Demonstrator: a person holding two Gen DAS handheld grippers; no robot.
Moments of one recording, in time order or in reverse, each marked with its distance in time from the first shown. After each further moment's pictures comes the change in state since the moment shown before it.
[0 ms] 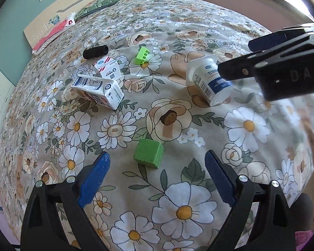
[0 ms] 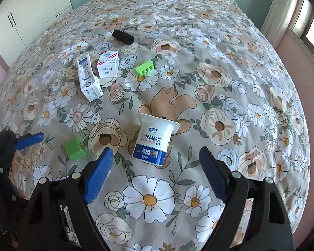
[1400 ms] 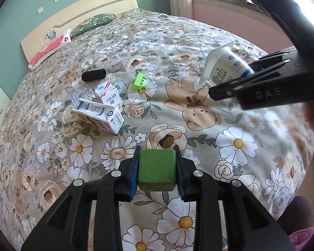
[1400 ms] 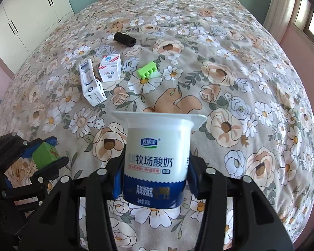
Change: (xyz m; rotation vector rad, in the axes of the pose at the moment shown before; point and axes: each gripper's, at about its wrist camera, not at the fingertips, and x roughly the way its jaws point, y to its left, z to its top) left arm -0.040 0.009 0.009 0.016 -0.148 -0.042; right arm -0.015 -0.008 0.002 0.030 -0.026 0.060
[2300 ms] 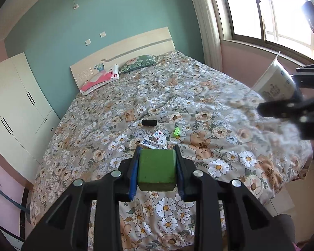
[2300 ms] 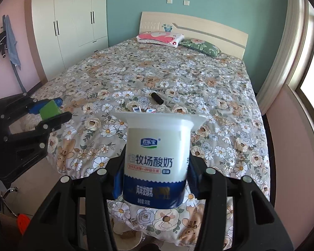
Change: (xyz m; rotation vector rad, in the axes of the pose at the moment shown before) left arm -0.287 -0.030 0.013 -0.081 -0.230 0.275; right arm -0.325 0.065 -0.071 -0.242 -0.302 -0.004
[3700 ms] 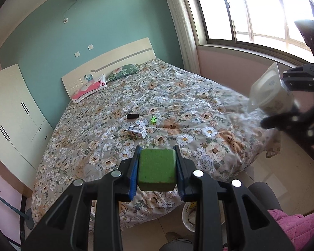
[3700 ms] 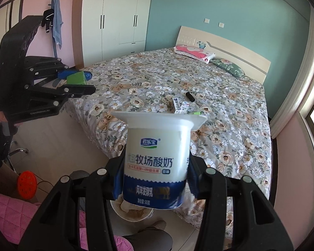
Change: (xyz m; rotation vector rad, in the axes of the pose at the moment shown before) left arm -0.169 -0.047 -0.112 0.071 -0.056 -0.104; right arm -0.164 0.085 -0.170 -0.211 -0.080 0.140
